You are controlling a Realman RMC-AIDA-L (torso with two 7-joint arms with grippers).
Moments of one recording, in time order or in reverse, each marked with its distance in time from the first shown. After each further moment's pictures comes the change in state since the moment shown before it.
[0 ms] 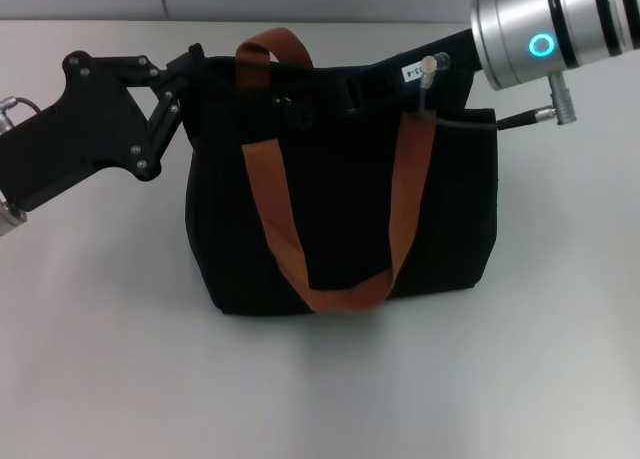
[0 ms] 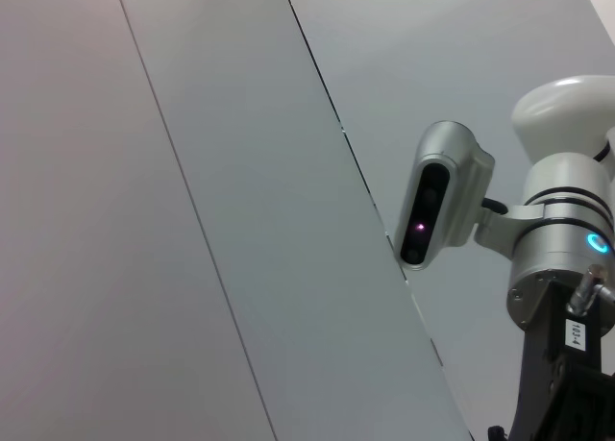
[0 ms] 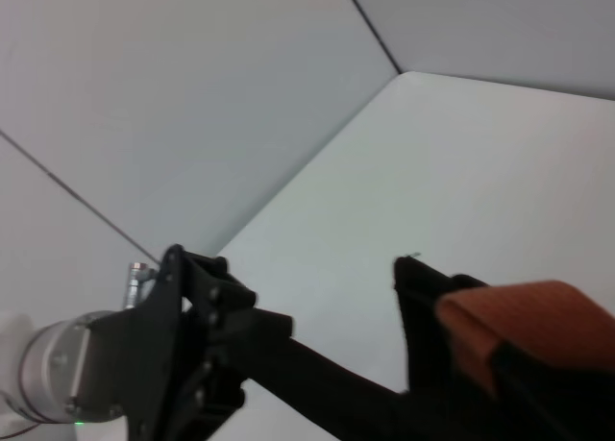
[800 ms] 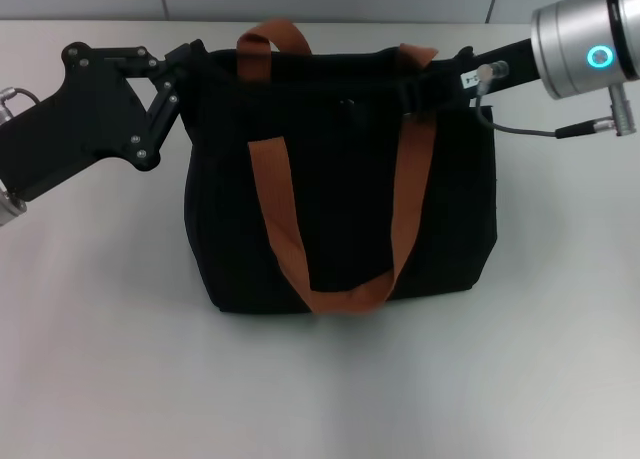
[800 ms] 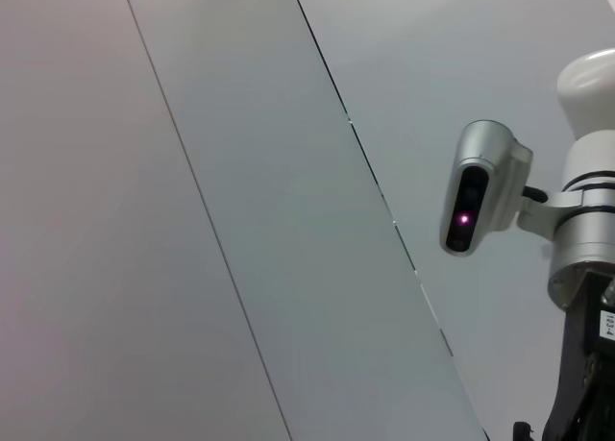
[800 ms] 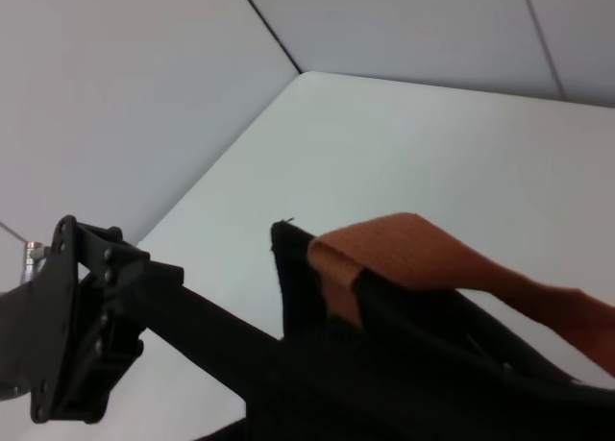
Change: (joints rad) left arm -0.010 0.003 0.000 0.005 -0.004 -0.022 0.000; right arm -0.119 -0.002 0.007 -0.176 -0.101 -0.020 0.103
